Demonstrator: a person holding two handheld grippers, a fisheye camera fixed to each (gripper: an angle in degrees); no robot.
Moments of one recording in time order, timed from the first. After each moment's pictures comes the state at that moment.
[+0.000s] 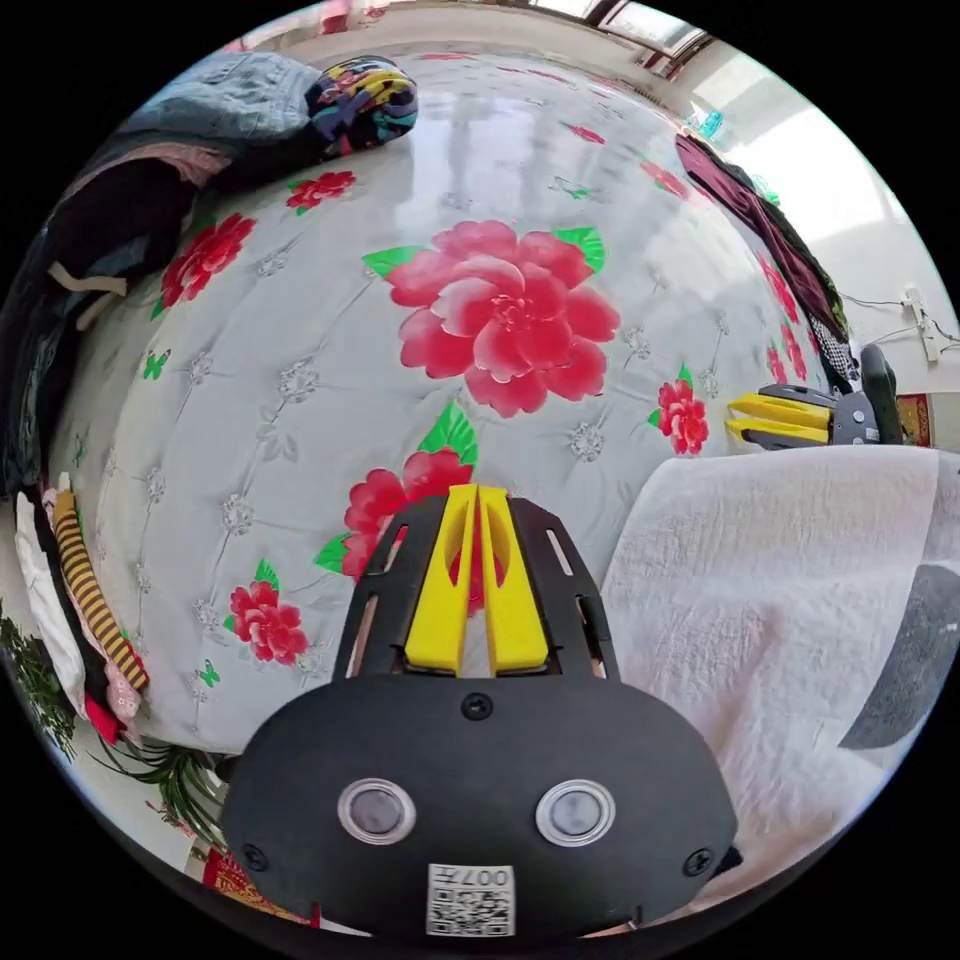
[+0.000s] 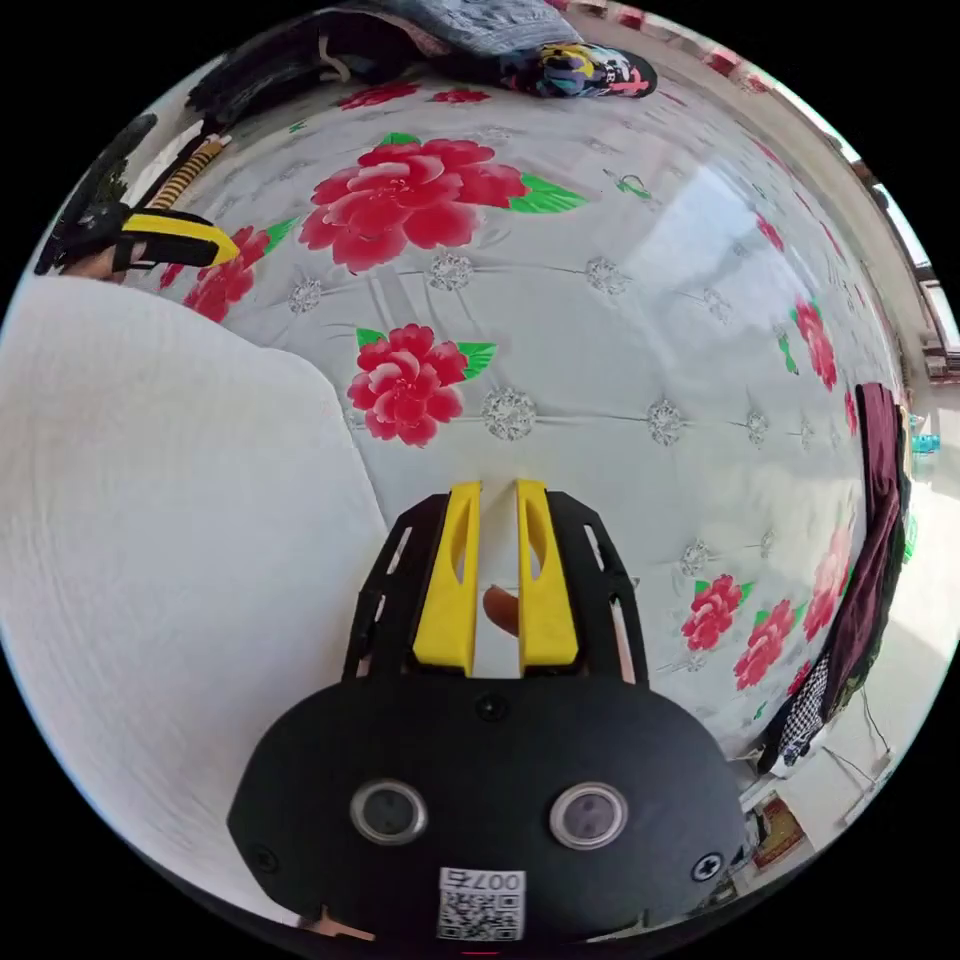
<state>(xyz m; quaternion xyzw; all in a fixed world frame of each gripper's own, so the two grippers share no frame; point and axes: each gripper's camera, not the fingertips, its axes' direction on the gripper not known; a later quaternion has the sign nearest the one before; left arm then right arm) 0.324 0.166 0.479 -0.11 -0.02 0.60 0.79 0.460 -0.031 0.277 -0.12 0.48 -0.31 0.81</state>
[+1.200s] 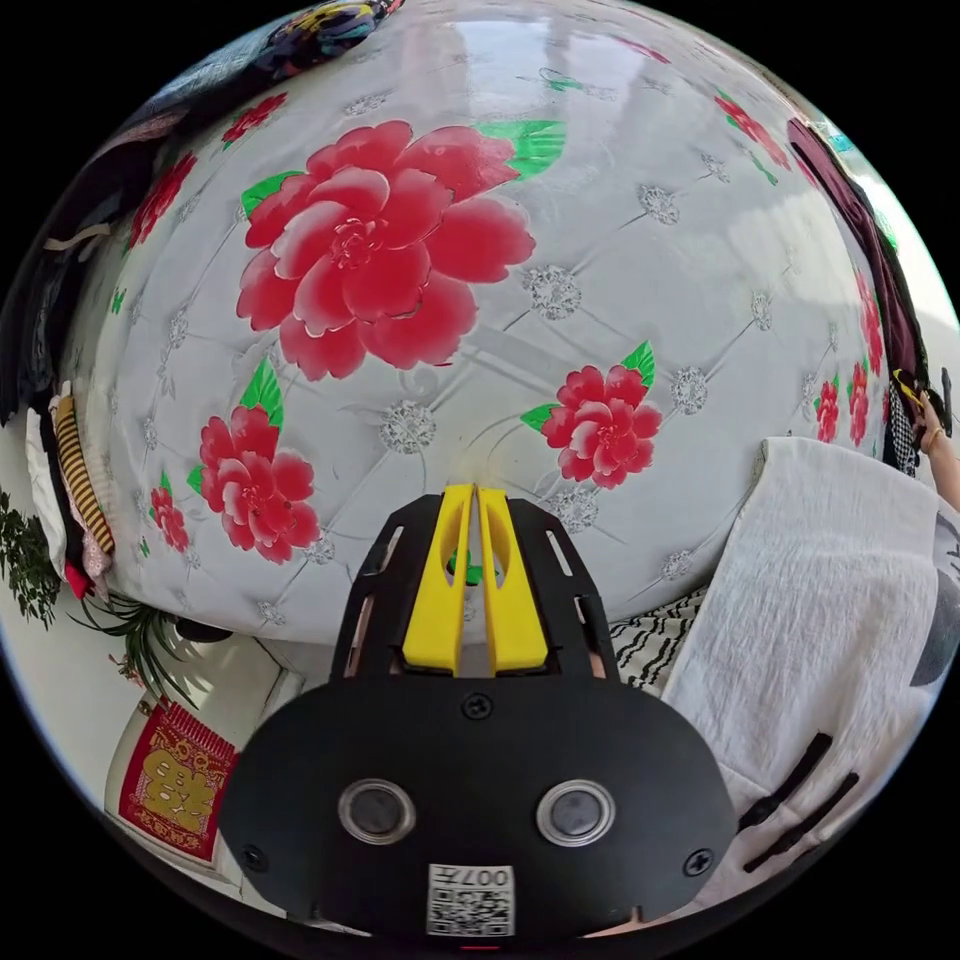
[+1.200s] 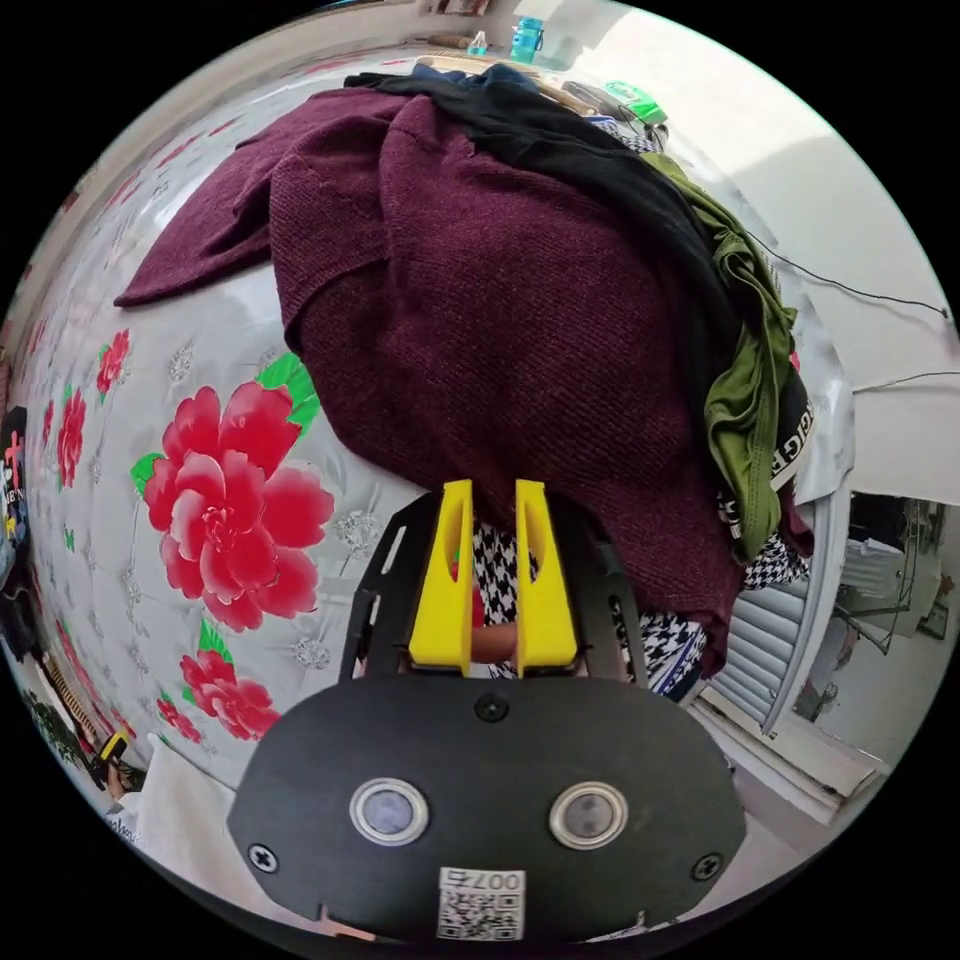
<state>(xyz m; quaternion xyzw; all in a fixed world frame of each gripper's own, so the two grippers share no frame) 0.431 0.269 0.652 -0.20 -0.15 0.49 0.84 0.719 -0.233 -0.469 0.13 0.53 0.13 0.83</state>
